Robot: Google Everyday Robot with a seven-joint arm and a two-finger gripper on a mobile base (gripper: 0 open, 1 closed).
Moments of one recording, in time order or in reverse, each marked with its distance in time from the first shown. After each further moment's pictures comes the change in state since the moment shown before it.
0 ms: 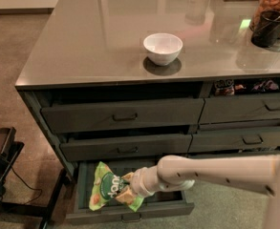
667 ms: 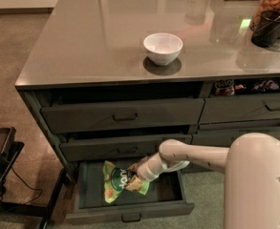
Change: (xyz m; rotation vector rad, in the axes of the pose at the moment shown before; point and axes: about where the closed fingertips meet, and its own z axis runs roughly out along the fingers) arm 0.065 -0.083 0.044 -0.173 0.045 -0.189
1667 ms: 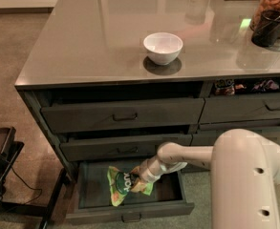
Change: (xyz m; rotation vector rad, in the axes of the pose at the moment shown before) arm 0.044 -0.015 0.015 0.017 0.113 -0.059
